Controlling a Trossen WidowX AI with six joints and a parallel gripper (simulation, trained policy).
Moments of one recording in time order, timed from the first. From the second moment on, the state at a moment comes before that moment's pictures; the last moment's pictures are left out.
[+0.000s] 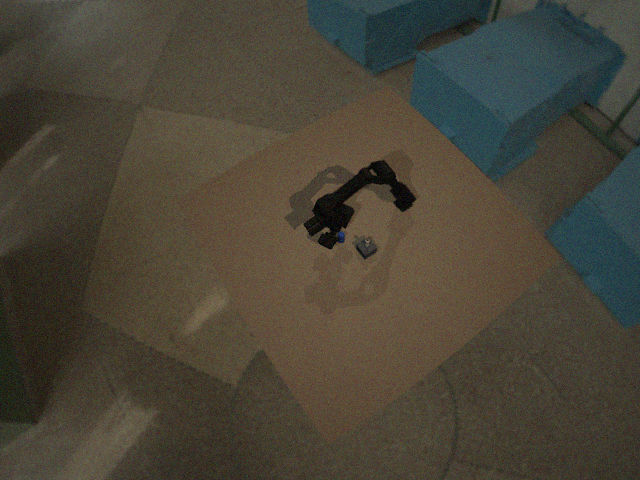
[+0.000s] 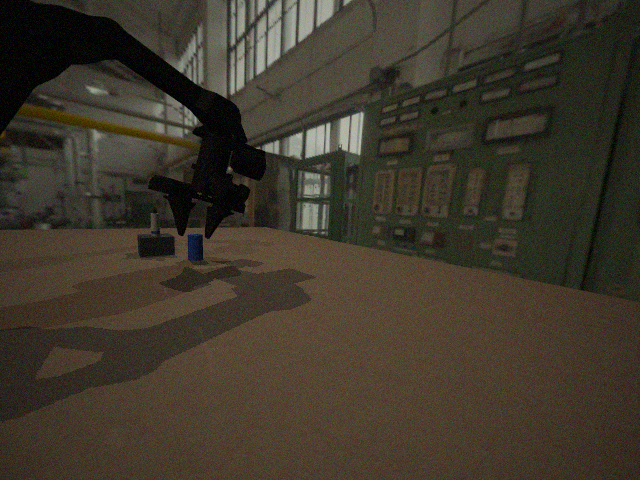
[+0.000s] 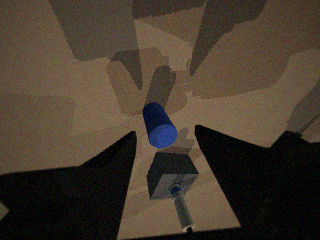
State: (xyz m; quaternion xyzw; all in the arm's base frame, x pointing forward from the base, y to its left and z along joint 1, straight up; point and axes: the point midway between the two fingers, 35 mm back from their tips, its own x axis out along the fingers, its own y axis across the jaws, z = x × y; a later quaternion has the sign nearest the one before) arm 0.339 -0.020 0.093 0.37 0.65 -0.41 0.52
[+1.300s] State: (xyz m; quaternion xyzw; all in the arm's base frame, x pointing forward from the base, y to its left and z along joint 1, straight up) arm 0.332 0.015 0.140 0.32 0.64 -0.33 0.62
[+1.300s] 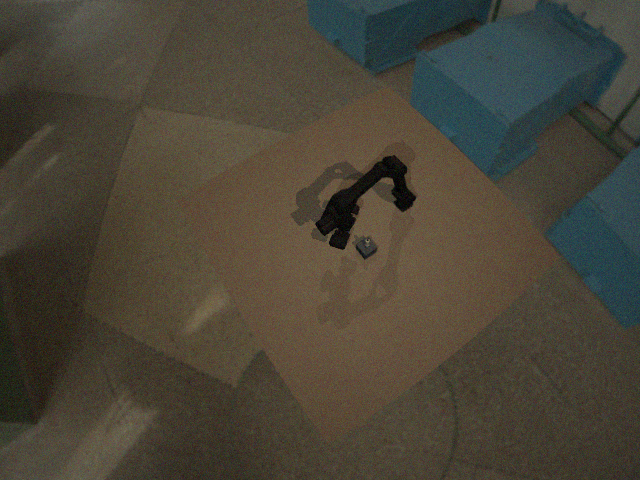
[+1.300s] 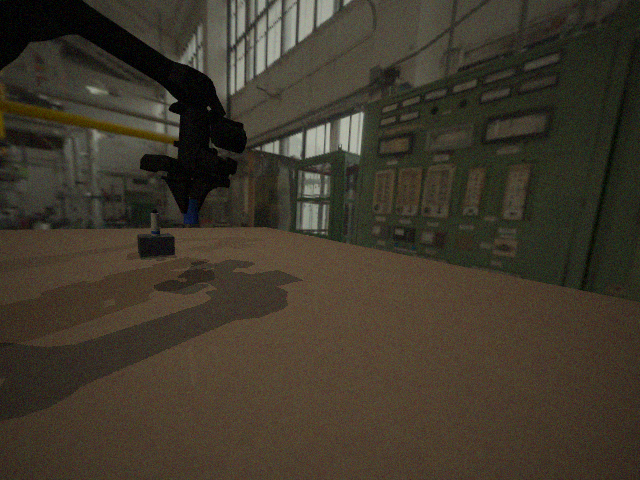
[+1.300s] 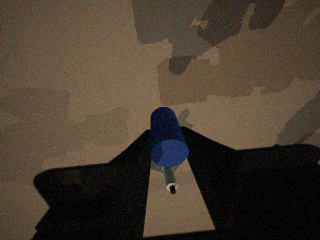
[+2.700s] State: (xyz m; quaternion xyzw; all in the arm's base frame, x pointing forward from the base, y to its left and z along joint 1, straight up) arm 0.274 0.090 0.158 0.27 0.68 -0.30 0.61
